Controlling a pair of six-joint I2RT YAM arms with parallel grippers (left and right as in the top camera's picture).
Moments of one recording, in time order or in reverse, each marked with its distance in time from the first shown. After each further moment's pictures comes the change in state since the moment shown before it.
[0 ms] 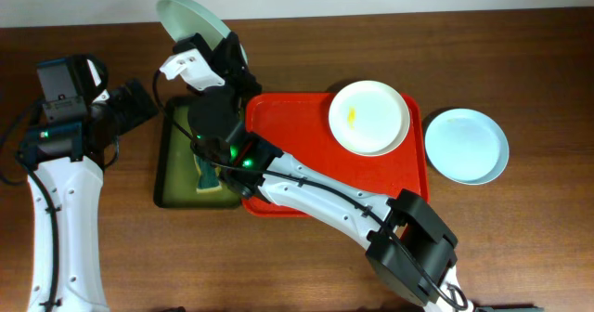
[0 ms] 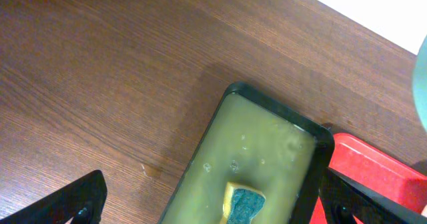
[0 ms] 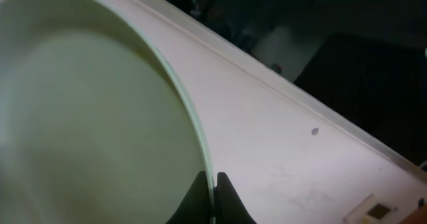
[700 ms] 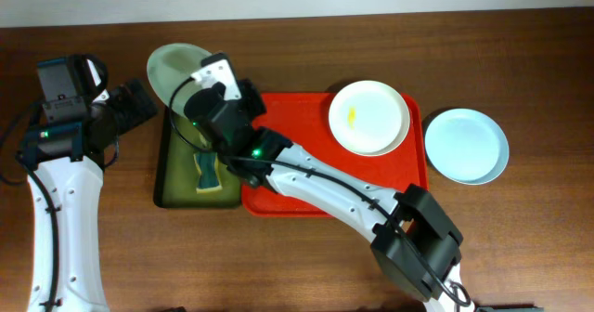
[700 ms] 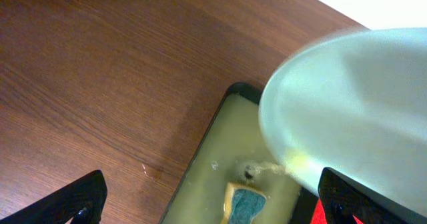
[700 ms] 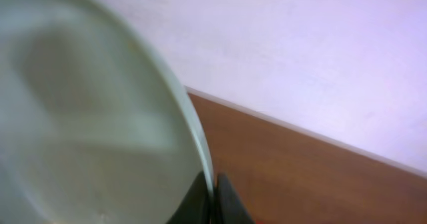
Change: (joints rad) left arm 0.000 0.000 0.000 -0.001 -0.003 0.000; right arm -0.045 -0.010 -0.006 -0.597 -0.325 0.692
